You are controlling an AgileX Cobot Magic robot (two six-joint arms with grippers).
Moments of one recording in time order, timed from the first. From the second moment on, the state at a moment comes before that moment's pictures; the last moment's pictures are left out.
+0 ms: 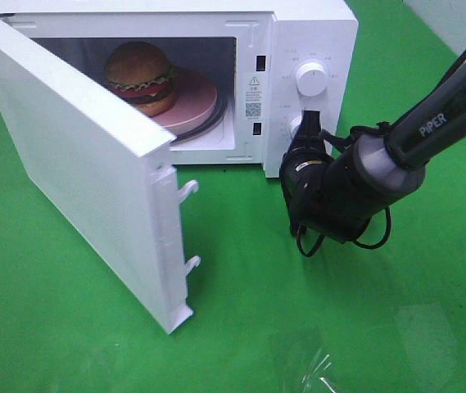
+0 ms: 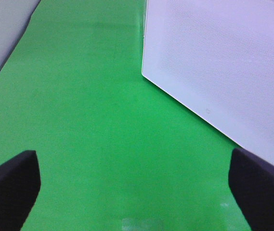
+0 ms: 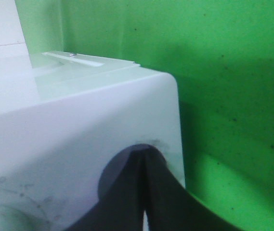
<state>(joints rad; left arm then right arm) 0.08 0.00 -0.50 -0.10 1.05 0.07 0.60 2.22 -1.01 0.88 -0.84 1.26</state>
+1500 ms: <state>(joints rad) 0.08 0.00 -0.50 -0.10 1.05 0.07 0.63 1.88 -0.67 0.51 -0.65 1.20</state>
